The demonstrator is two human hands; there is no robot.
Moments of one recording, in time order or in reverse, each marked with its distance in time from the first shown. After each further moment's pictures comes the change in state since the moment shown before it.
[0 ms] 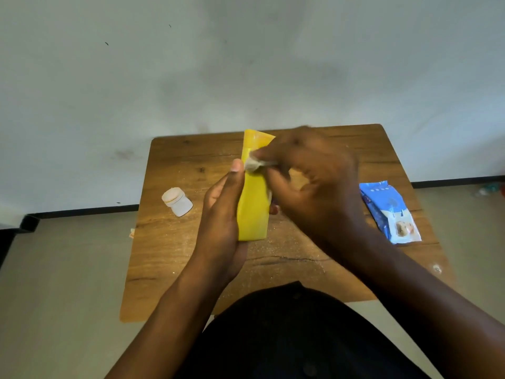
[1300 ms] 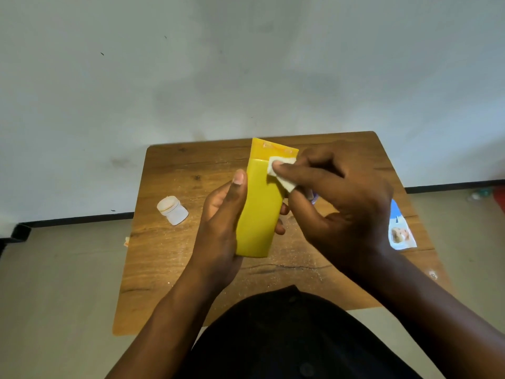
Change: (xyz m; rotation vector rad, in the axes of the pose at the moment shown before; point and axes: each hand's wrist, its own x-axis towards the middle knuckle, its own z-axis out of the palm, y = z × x) left_hand -0.002 0.004 0.000 0.078 -0.197 0.082; right_hand -0.016 0.006 -0.026 -0.126 0.082 -0.088
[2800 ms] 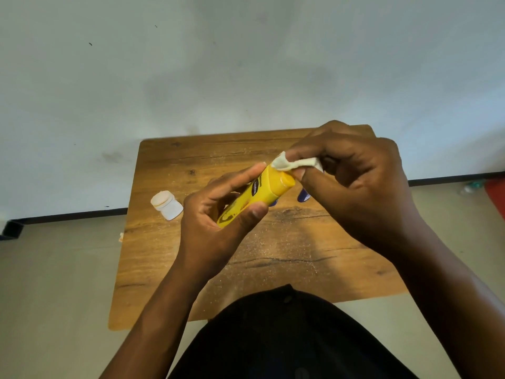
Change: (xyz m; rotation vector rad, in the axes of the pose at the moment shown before) left_hand -0.001 -0.010 -0.024 0.545 0.003 0.343; right_hand 0.019 0.007 -0.024 0.411 -0.241 0.297
